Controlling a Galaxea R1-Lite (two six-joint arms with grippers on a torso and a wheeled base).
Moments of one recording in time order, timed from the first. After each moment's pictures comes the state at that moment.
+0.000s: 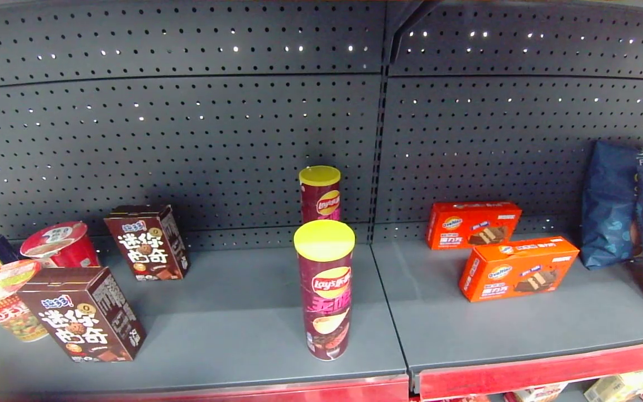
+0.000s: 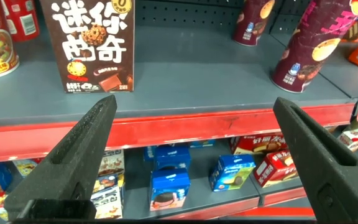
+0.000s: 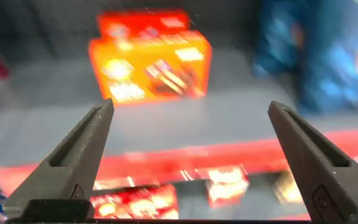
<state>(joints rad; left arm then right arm) 0.12 0.09 -0.01 -0.04 -0.30 -0.18 0.22 0.61 -0.06 -0.52 -0.28 0.00</state>
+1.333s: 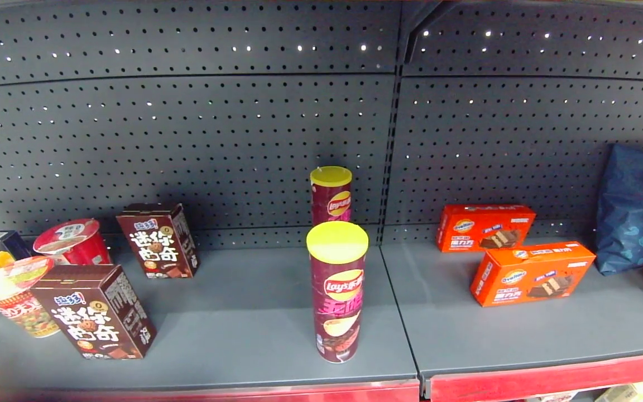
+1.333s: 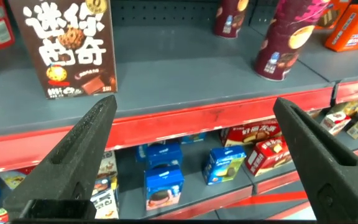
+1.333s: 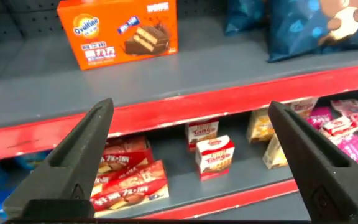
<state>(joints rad) 0.12 0.09 -0.02 -0.04 -0.43 -0.14 0.15 0.09 0.00 -0.06 -0.32 0.05</state>
